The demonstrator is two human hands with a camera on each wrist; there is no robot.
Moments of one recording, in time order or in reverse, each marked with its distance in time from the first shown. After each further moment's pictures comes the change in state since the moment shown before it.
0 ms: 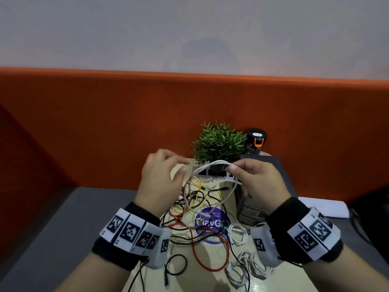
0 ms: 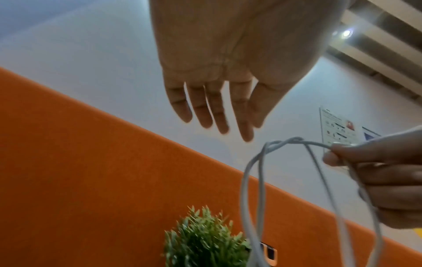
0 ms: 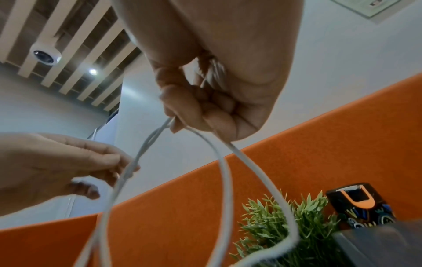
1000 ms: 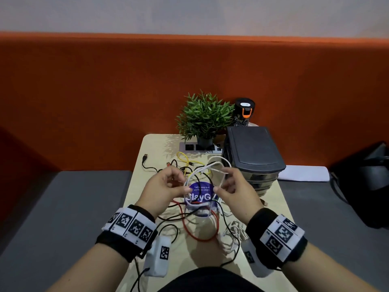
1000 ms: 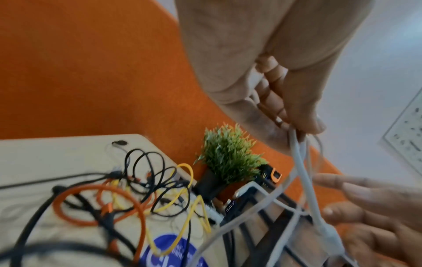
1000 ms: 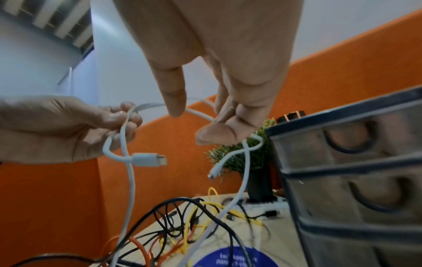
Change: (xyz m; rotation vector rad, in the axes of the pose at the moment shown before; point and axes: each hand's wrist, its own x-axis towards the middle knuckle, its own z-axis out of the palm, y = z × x) left_hand -0.041 -0.036 0.077 -0.901 -0.368 -0.405; right_hand -0.039 0.089 0.036 -0.162 -0.104 0.299
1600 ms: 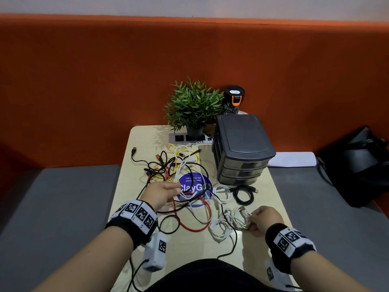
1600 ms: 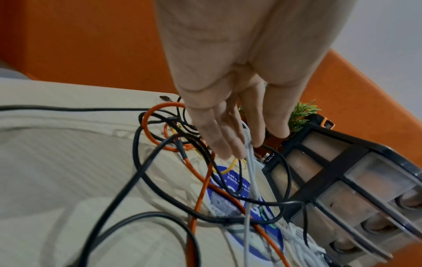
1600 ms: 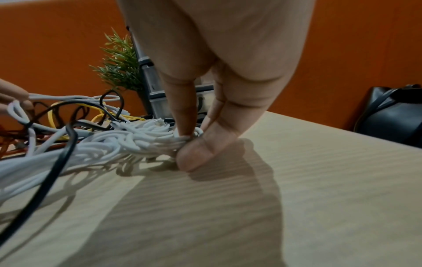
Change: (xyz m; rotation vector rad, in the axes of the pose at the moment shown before) left_hand 0.029 -0.079 -0.004 0.289 -0.029 -0.387; right_hand -0.010 0.148 -0.007 0.059 0.085 0.791
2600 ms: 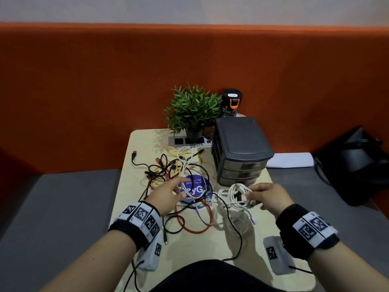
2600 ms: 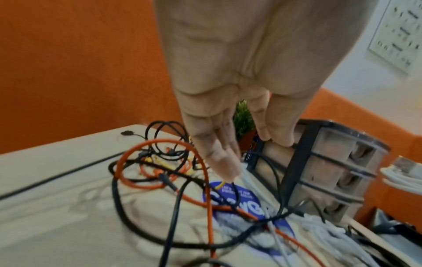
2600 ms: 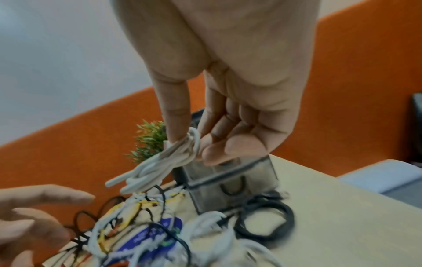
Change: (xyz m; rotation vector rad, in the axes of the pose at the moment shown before) left_hand -0.017 0.024 0.000 0.479 -0.122 0.188; right_hand -0.049 -0.055 -0.039 0.178 -0.015 -0.372
